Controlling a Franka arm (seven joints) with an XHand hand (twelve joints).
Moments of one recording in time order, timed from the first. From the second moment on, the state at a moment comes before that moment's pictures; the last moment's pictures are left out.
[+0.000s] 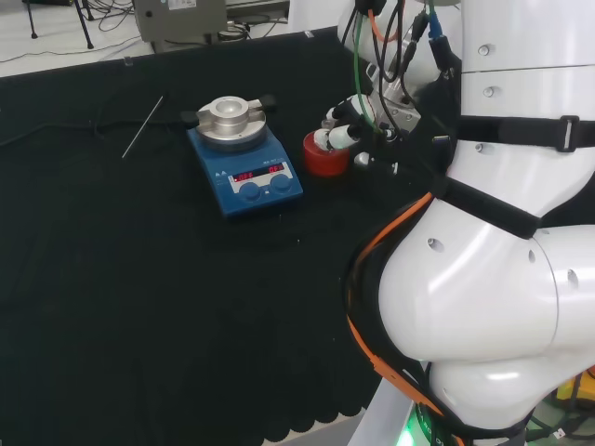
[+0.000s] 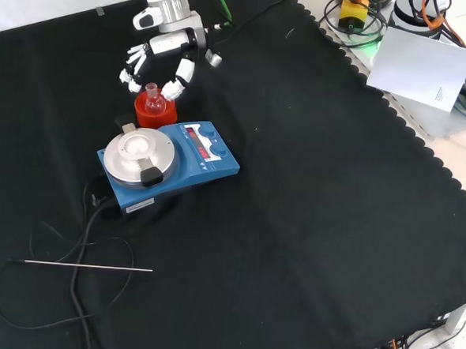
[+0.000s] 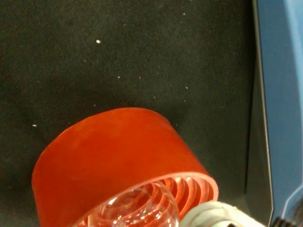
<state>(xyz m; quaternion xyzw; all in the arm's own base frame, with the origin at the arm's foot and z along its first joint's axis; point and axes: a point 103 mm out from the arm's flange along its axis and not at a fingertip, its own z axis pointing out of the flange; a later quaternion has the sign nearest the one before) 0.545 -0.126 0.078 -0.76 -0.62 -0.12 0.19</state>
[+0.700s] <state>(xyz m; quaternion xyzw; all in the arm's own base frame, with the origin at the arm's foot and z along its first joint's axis) 0.548 -0.125 0.077 -0.76 -0.61 -0.13 0.17</state>
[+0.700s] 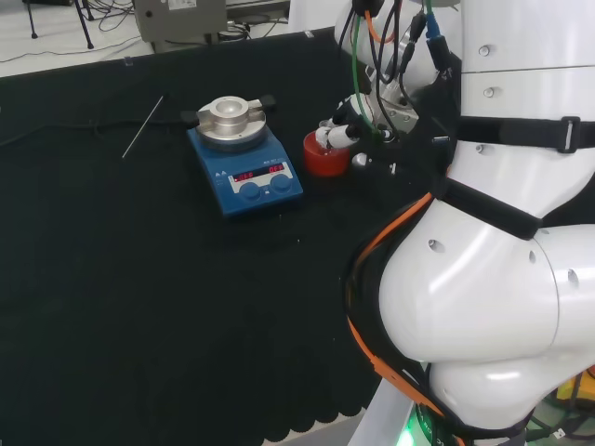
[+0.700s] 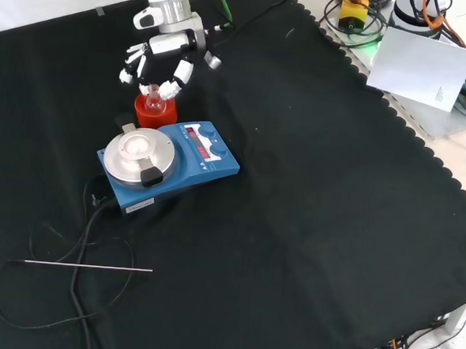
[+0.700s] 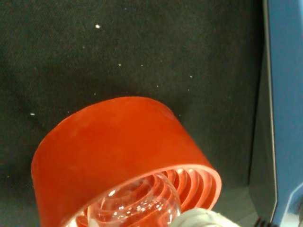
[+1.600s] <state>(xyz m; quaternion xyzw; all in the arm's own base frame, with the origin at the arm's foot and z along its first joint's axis) 0.550 -0.119 0.081 -0.77 -0.61 -0.14 0.15</state>
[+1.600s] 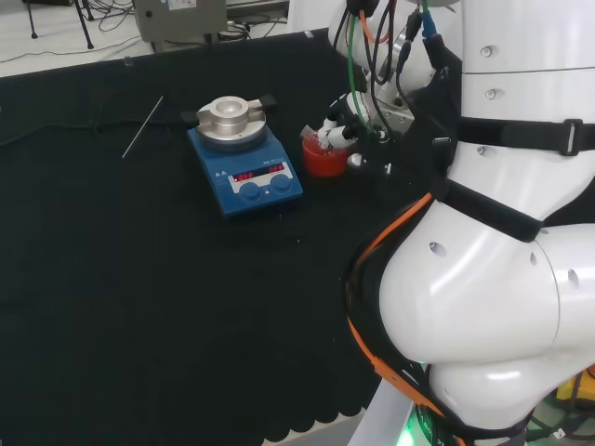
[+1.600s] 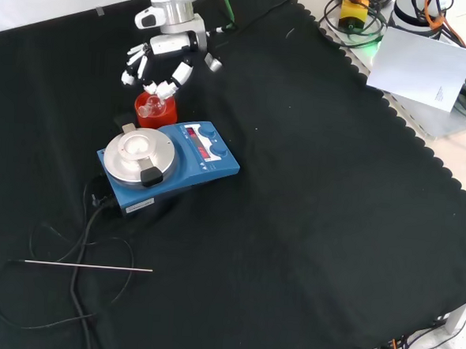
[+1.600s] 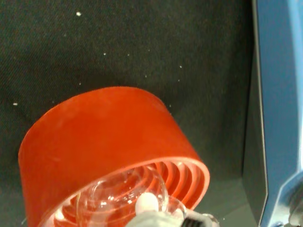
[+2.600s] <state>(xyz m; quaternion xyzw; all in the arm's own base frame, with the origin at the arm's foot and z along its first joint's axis) 0.568 -0.105 0.077 -0.75 -0.63 -0.11 0.17</state>
